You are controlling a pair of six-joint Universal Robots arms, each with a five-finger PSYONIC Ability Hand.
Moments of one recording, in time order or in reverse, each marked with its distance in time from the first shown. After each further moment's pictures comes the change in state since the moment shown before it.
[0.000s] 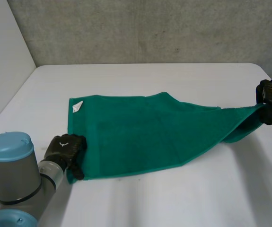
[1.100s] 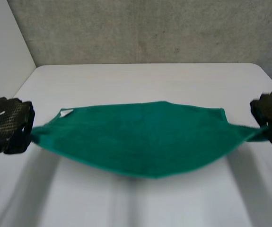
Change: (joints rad) left arm 0.138 0.765 -0.056 -0.472 0.009 0.193; right arm -0.011 -0.186 -0.243 0.851 -0.110 -0.495; left_hand 0.577 0.645 0.638 0.639 0.668; right_hand 0.000 0.000 0.000 0.000 0.000
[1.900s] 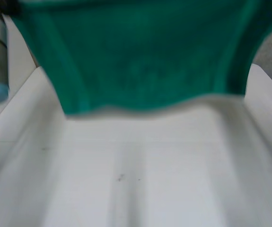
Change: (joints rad) left arm -0.025 -0.661 0.871 0.485 -0.124 -0.065; right arm 0.201 0.477 -0.792 -0.567 0.314 0.363; left_hand 0.000 0.002 0.002 0.001 0.000; right_hand 0.000 0.000 0.004 0.000 0.004
